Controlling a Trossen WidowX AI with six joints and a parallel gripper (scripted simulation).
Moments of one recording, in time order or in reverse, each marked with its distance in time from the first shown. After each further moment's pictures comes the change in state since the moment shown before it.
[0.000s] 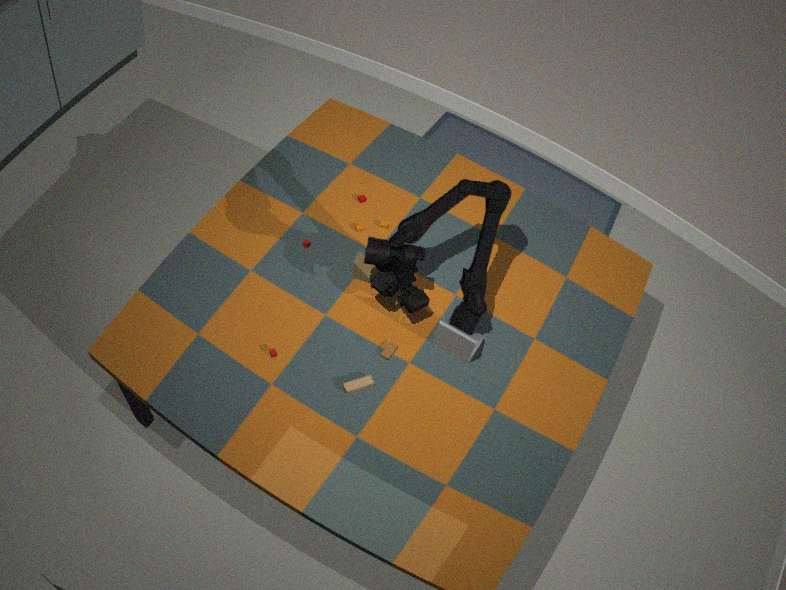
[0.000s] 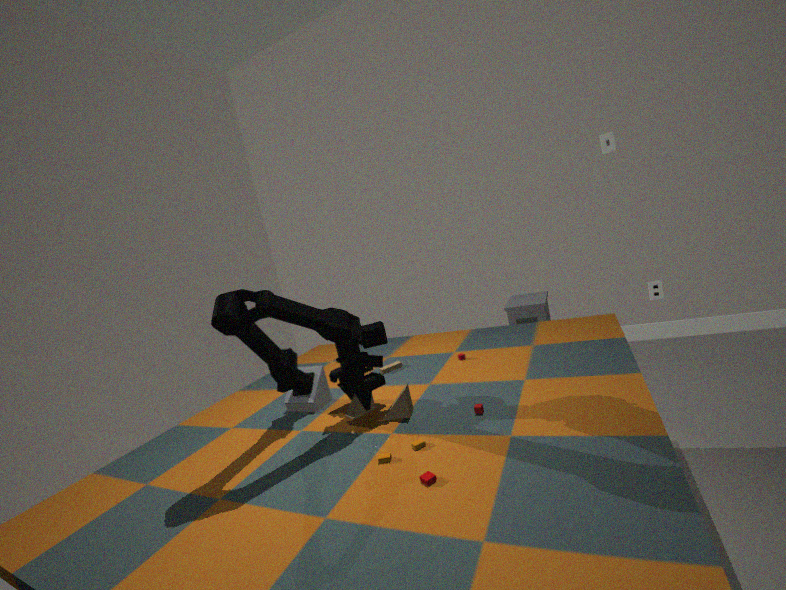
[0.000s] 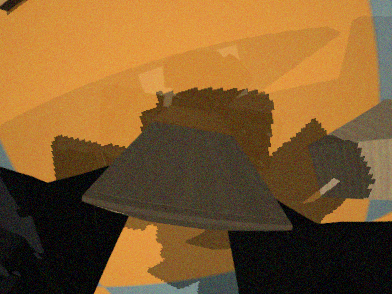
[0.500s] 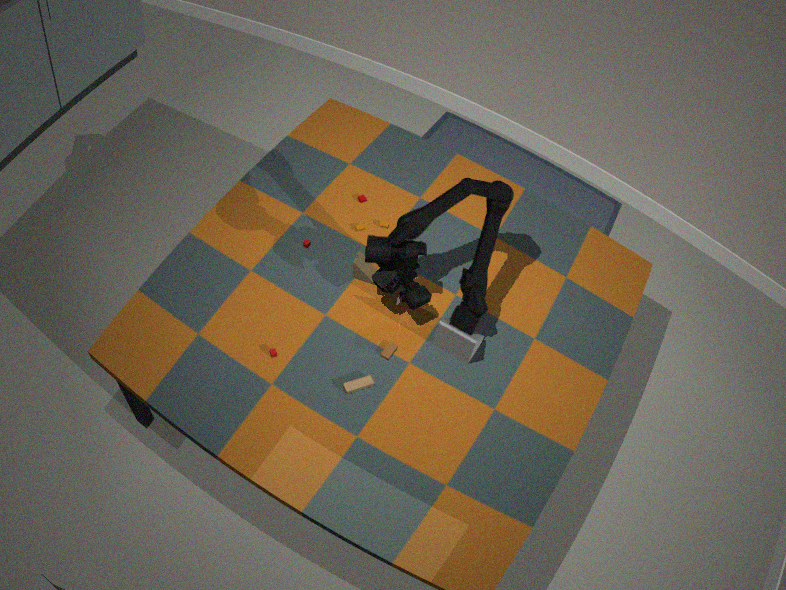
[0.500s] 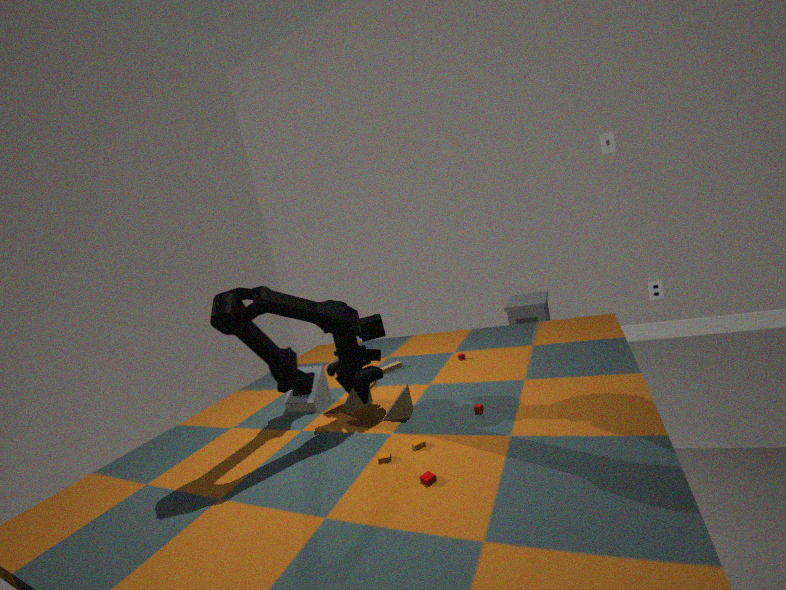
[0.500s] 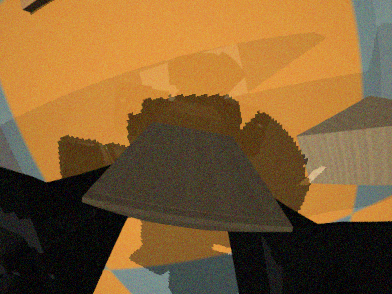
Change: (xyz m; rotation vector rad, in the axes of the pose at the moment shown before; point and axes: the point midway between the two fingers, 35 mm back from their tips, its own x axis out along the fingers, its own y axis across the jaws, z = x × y) arm -0.018 0.001 -0.001 -0.010 0.009 0.001
